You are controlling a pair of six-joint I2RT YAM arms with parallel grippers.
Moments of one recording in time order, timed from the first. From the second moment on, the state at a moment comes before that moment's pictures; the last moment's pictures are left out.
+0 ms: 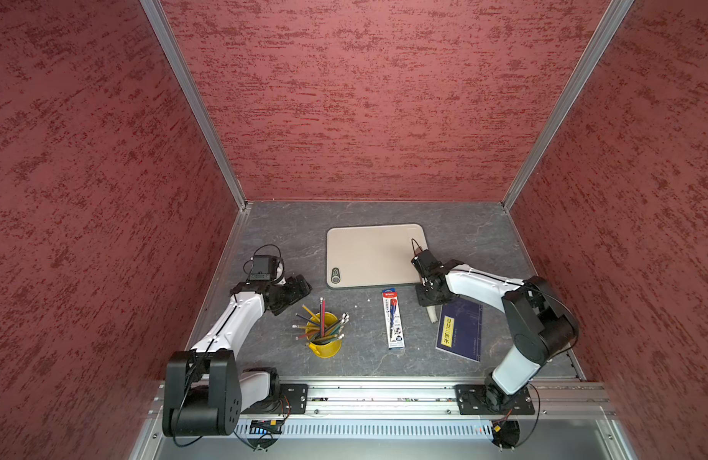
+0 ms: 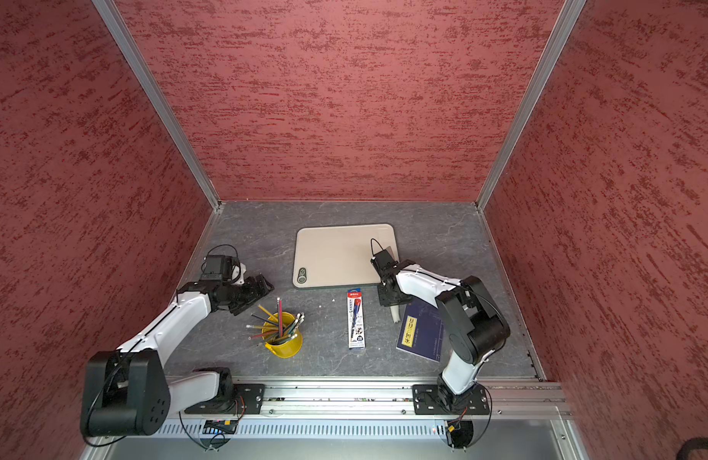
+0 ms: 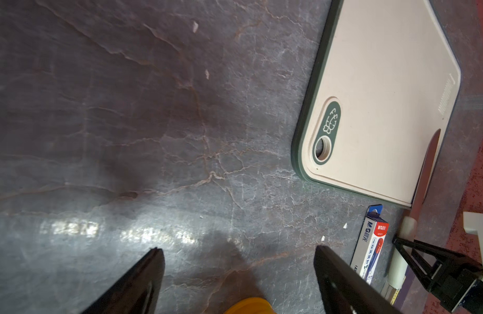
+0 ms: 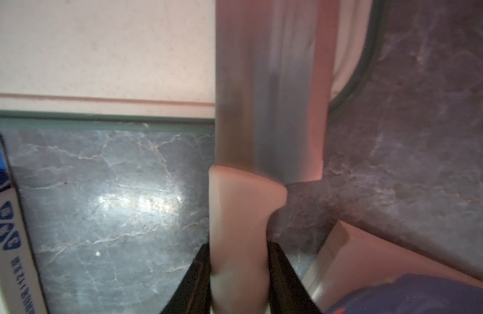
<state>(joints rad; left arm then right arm) 0.04 1.22 0.68 -0.57 0.33 -0.52 0.51 1.70 0.99 -0.67 0.14 0.40</state>
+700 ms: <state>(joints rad) 0.06 1.23 0.68 -0.57 0.33 -0.50 0.51 1.71 1.01 -0.64 0.18 0.44</state>
